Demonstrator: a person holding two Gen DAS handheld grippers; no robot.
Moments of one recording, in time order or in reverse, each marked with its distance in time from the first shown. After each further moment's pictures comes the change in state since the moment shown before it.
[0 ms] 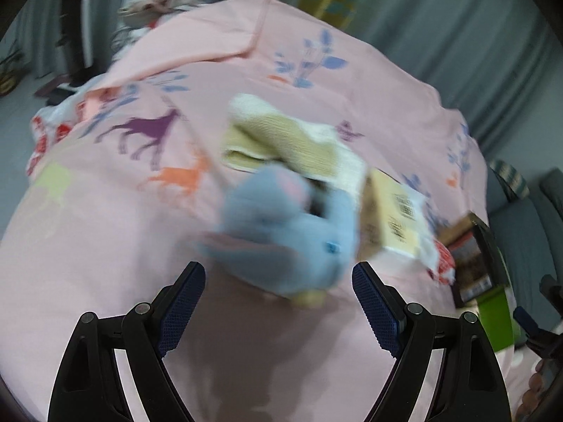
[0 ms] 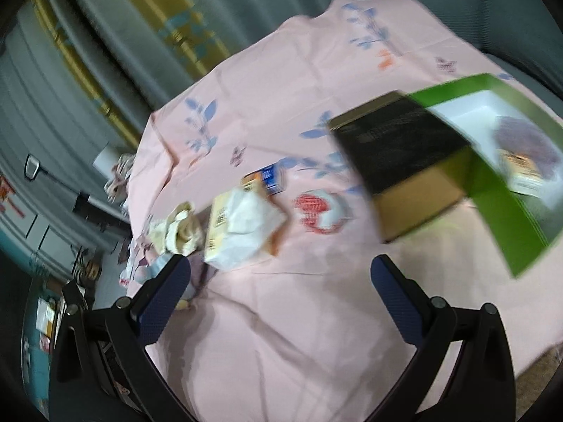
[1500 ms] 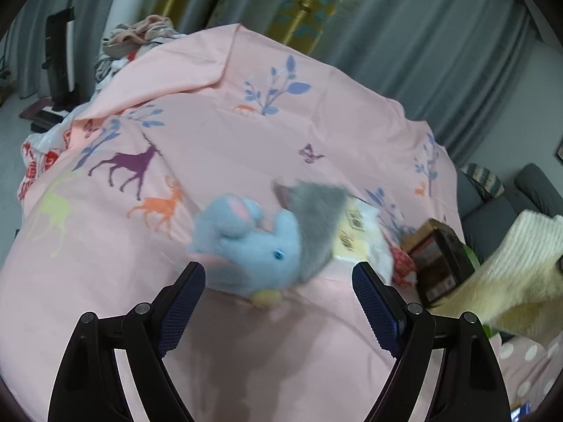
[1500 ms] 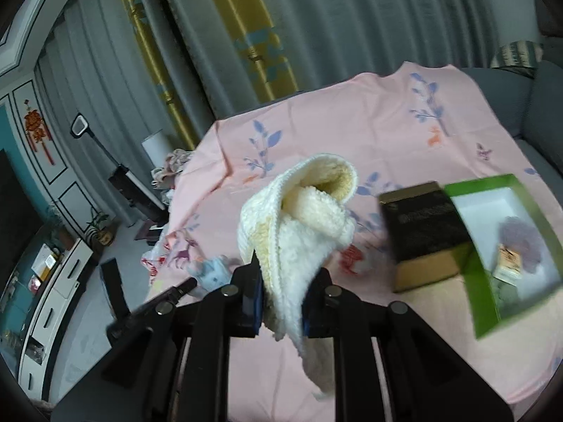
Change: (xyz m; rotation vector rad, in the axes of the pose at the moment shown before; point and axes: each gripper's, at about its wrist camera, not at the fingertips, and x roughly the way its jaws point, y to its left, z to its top) left arm -0.043 -0.033 -0.006 0.075 -0.073 -0.109; right arm -0.118 0.026 0.020 -0.227 -0.115 0.089
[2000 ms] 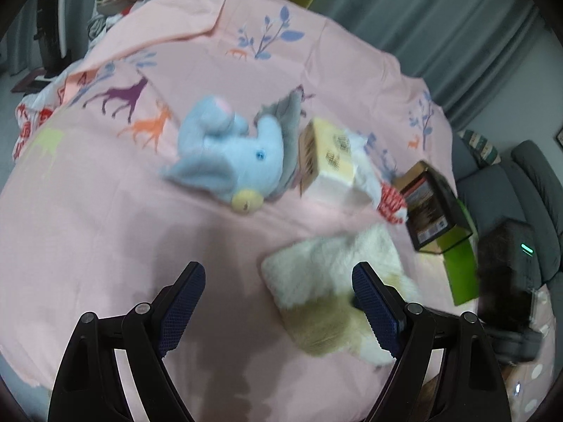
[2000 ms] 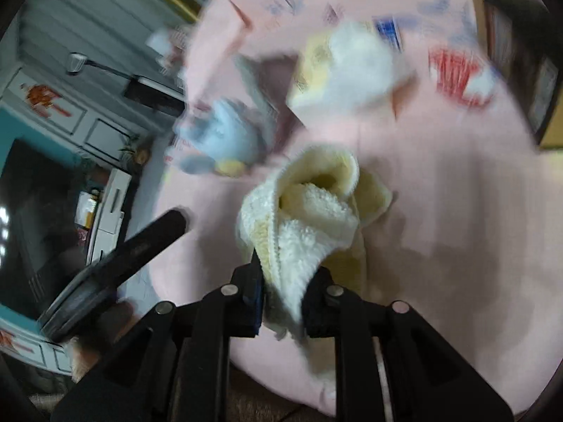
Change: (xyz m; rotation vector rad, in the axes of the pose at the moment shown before) left arm 0.001 -0.009 -0.049 -0.013 0.196 -0.006; right arm 0.212 0.008 -0.118 0.133 0.581 0.189
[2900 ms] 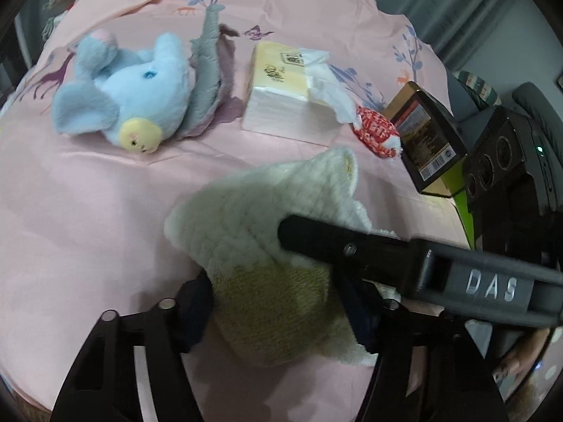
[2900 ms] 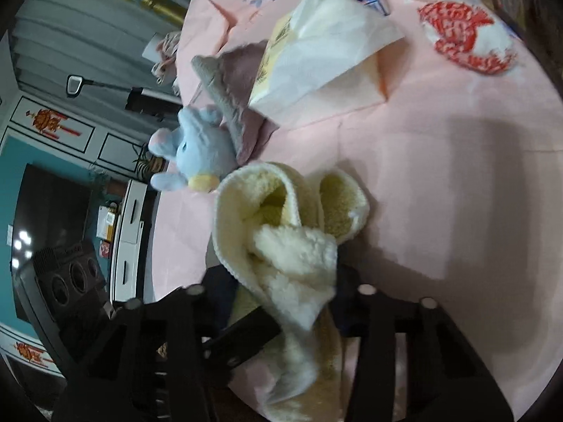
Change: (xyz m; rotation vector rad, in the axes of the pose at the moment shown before) left arm 0.060 -0.057 -0.031 0.136 0.131 0.018; right arm 0.005 -0.027 0.001 0.051 -0.020 0.147
